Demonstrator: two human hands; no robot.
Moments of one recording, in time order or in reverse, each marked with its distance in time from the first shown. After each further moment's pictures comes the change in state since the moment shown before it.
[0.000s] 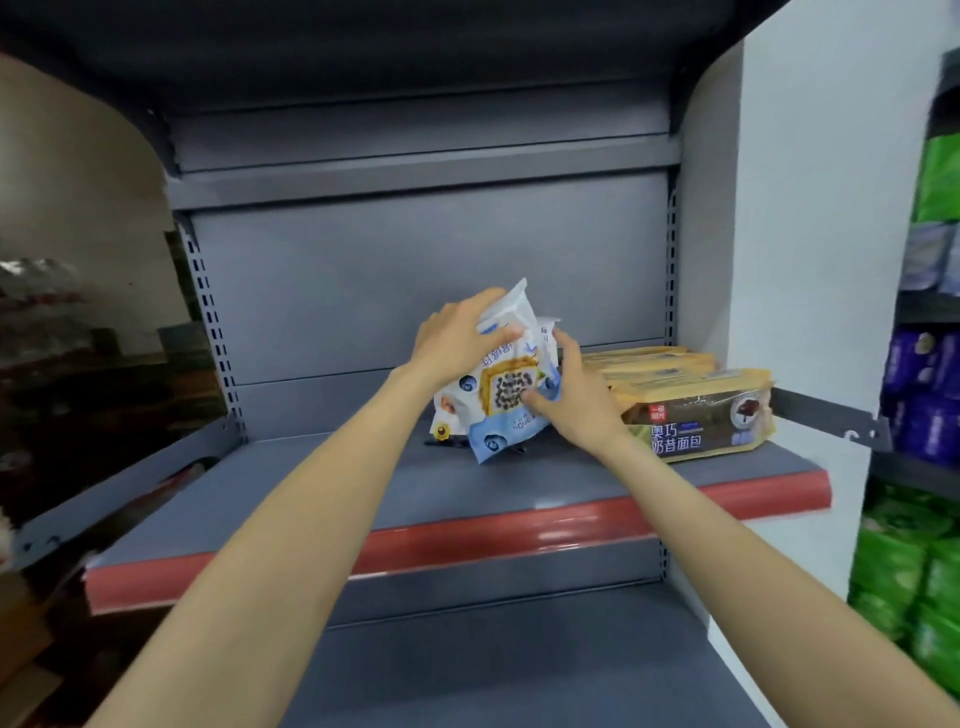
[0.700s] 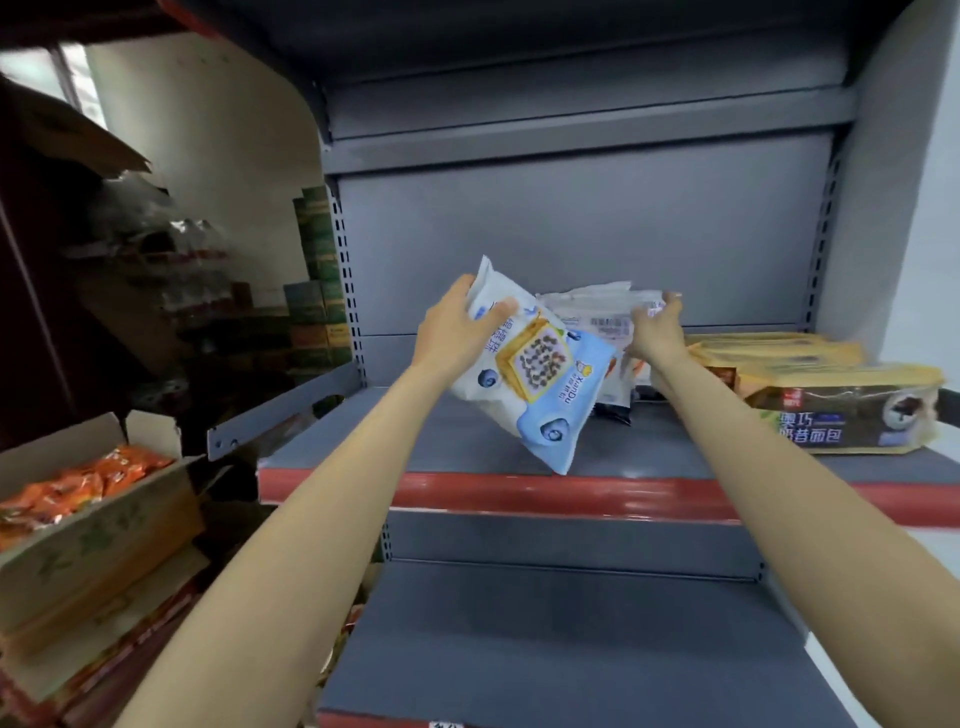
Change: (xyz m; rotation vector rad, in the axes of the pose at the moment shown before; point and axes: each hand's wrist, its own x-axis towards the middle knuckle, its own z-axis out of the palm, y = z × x) left_hand -0.089 -0.043 -0.065 -0.300 0.223 -0.360; right_hand 0.060 -0.021 0.033 0.606 0.046 0.328
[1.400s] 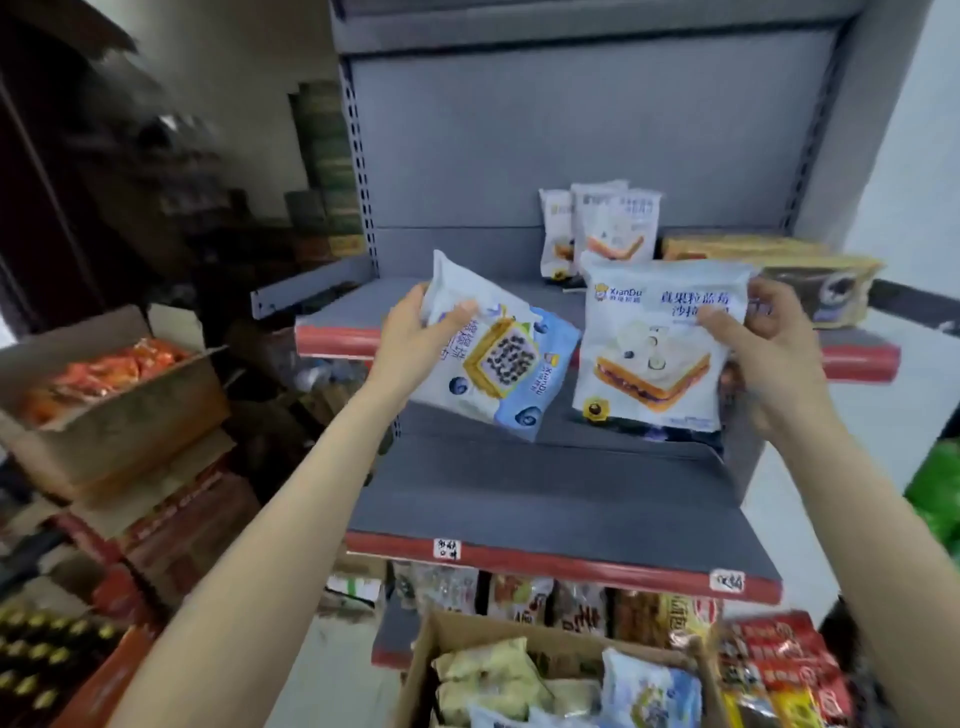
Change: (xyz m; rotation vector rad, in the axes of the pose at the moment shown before) left_hand -0.171 -0.009 -0.039 -0.217 0.018 -0.179; right_hand -0.224 -0.003 -0.113 0.175 -0.005 -0.156
